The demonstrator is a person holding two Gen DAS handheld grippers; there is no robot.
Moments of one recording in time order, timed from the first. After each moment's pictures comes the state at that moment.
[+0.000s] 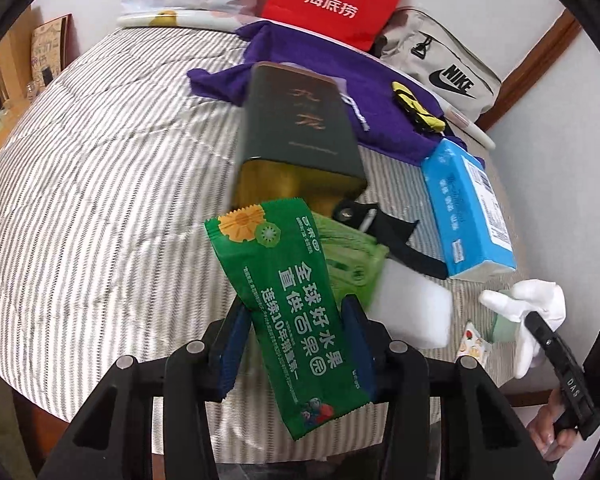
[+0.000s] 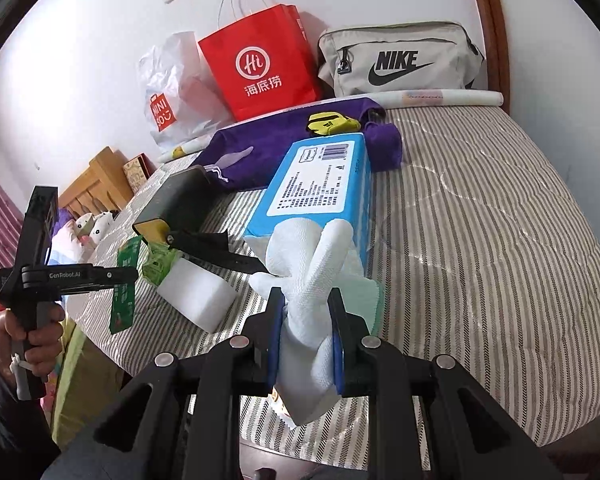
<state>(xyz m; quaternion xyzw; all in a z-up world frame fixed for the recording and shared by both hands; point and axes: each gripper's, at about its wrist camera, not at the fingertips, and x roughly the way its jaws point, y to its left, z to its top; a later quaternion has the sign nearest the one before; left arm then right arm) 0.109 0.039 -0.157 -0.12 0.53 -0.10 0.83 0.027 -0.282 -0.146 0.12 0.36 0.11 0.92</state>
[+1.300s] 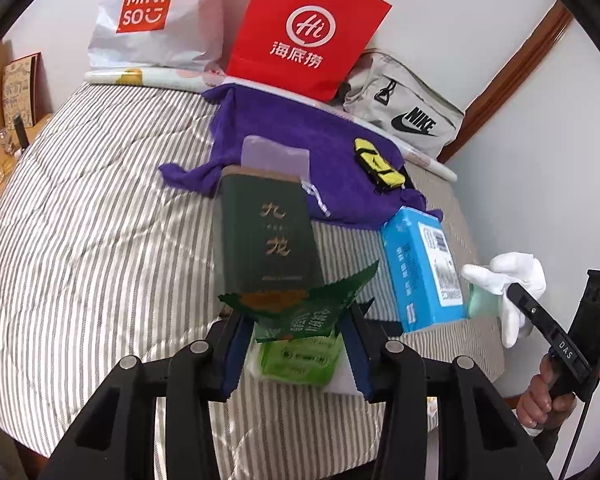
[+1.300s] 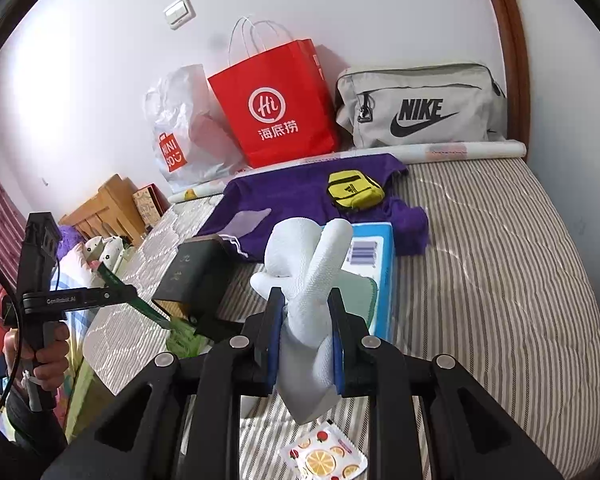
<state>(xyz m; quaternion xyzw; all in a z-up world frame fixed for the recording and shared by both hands) 0.155 0.057 -0.092 -0.13 0.49 -0.17 0.85 0.084 -0.277 -0.079 0.12 0.33 0.13 0.93</state>
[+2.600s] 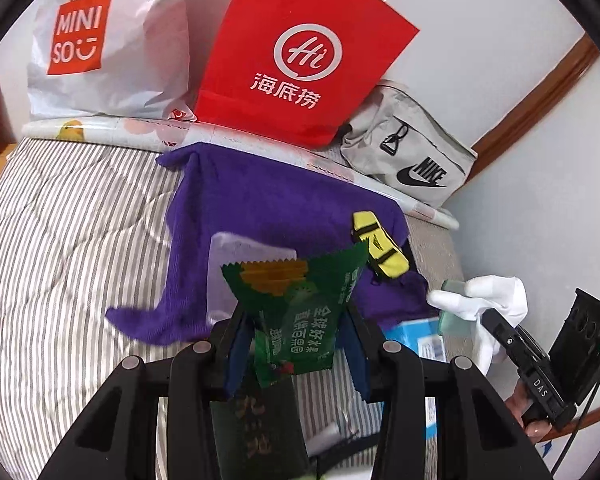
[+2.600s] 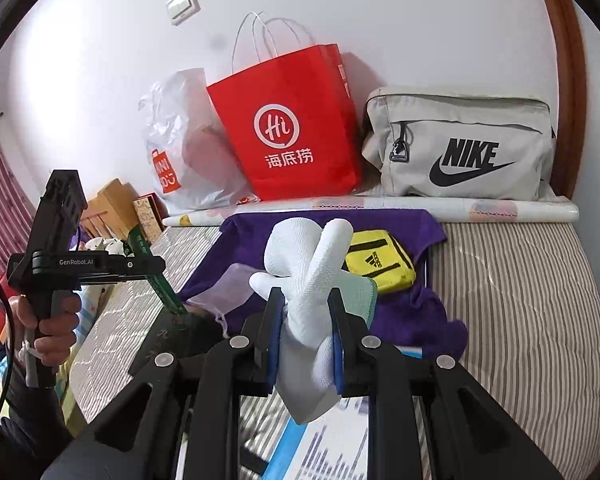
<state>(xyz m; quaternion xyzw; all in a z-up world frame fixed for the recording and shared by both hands) 0.304 0.028 -0.075 -0.15 0.49 -0.18 0.84 0.211 -0.260 -0.060 0.09 0.32 0.16 0.93</state>
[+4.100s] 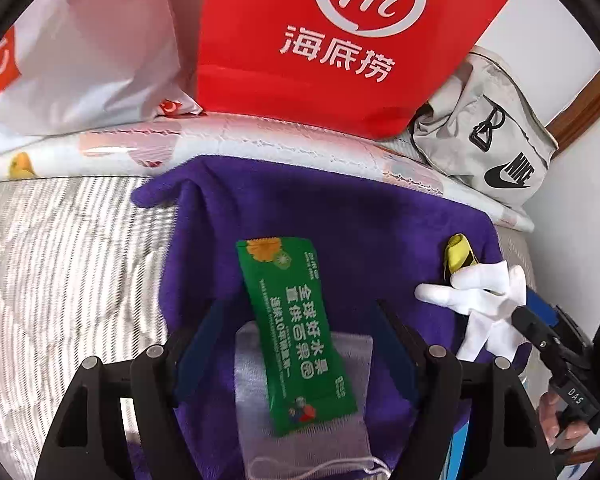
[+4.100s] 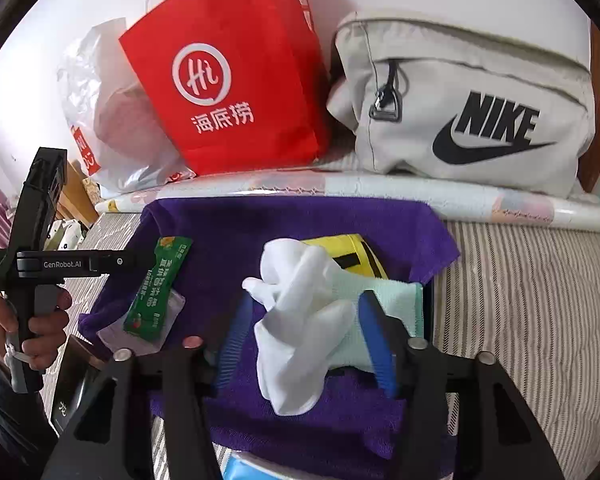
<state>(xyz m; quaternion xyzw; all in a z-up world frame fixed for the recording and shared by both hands) 0.412 -0.001 -0.138 -0.09 0.54 -0.13 0.83 0.340 -0.259 -0.114 0.07 0.40 0.12 0.91</state>
